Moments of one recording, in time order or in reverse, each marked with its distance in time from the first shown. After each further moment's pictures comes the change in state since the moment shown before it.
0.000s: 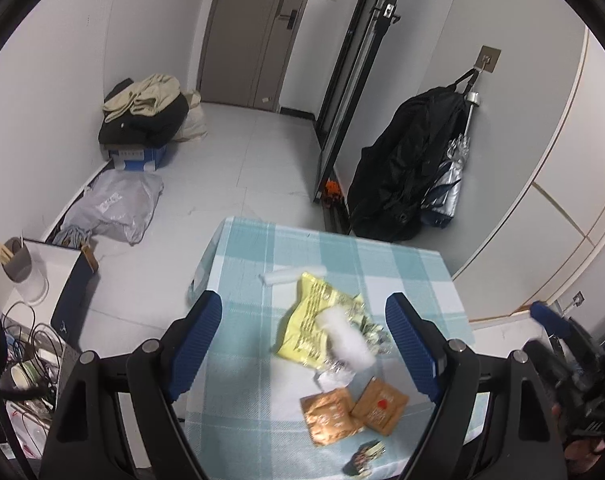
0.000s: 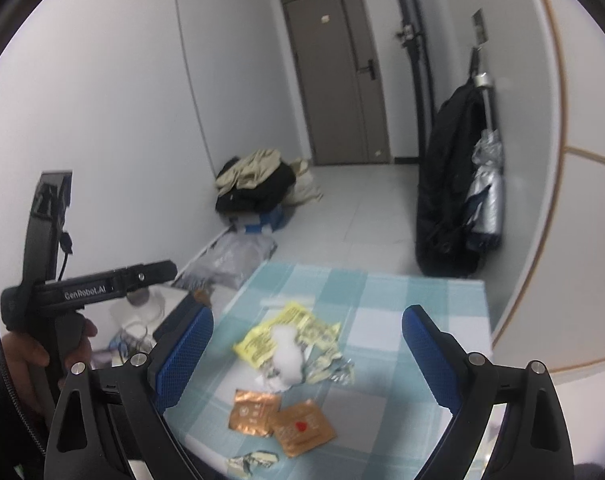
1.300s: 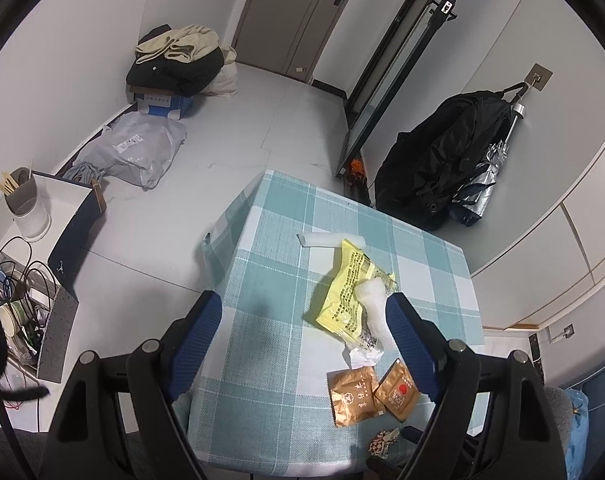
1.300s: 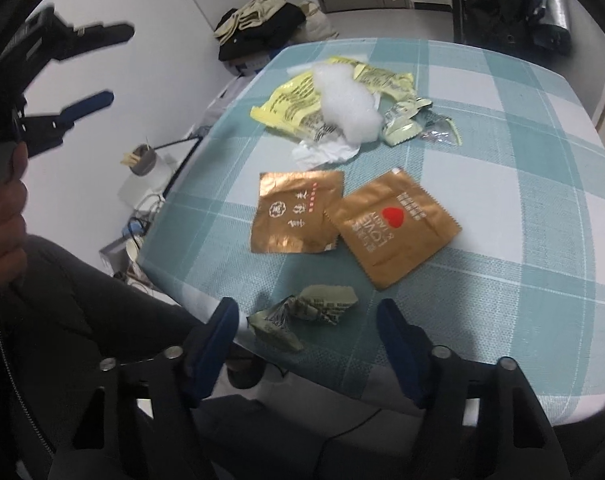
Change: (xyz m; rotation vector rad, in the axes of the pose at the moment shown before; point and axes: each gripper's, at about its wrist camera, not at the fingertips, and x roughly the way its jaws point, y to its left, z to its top) left arm 0.011 0.050 -0.015 -0.158 0.097 0.010; right arm 0.097 0.042 -0.138 0.089 0.533 0.081
